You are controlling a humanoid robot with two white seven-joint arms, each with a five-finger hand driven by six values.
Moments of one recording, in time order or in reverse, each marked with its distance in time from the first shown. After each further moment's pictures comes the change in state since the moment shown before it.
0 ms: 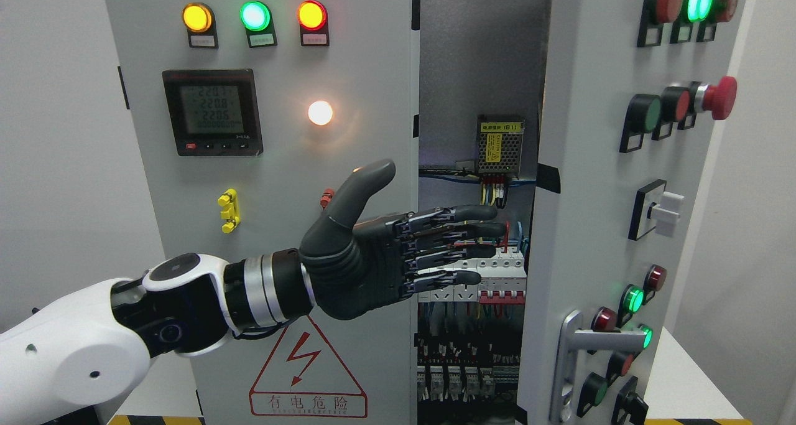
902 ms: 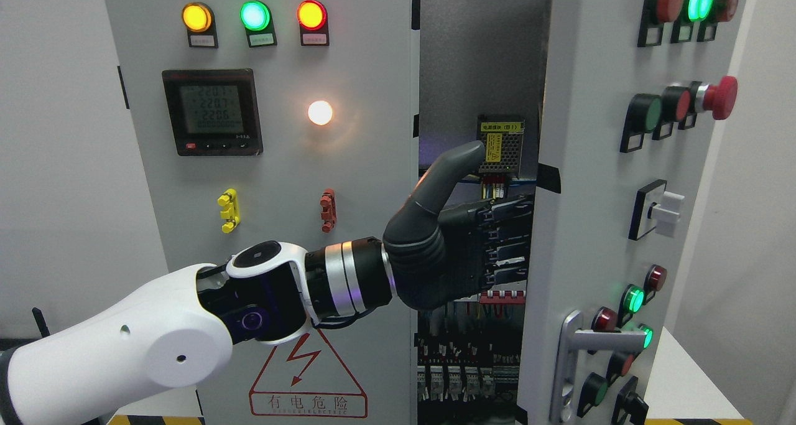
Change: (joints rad) left arm -0.004 -0.167 0.035 0.066 -0.004 0.004 0.046; right arm 0.000 0.000 0.000 0.000 0.000 0.000 0.000
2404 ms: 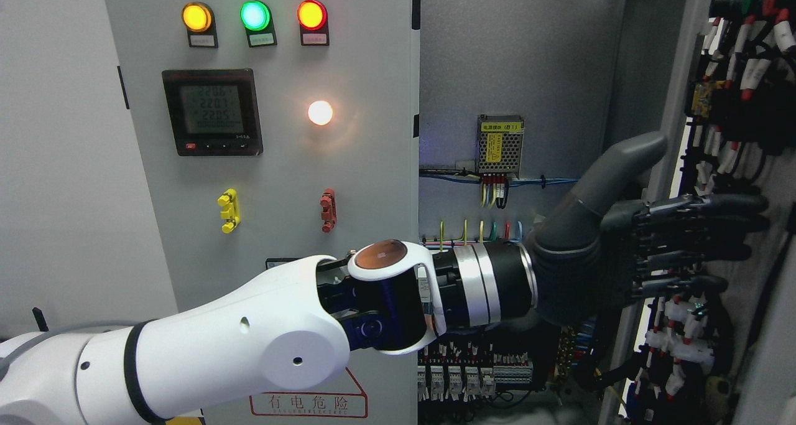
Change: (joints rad) left arm -0.074 -0.298 0.001 0.043 -0.002 -0.004 0.177; right arm 0.000 0.000 0.000 0.000 0.000 0.000 0.000
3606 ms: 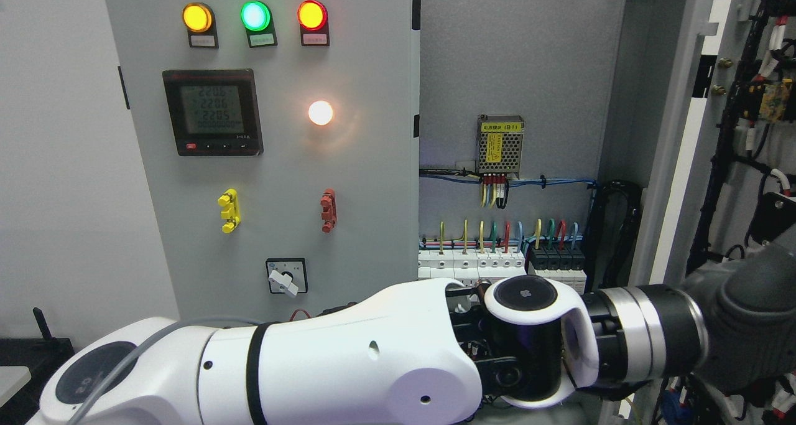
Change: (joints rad) left arm -0.047 -0.245 -0.056 0.097 0.011 -0.007 0.095; right arm 0.000 0.000 0.000 0.000 0.000 0.000 0.000
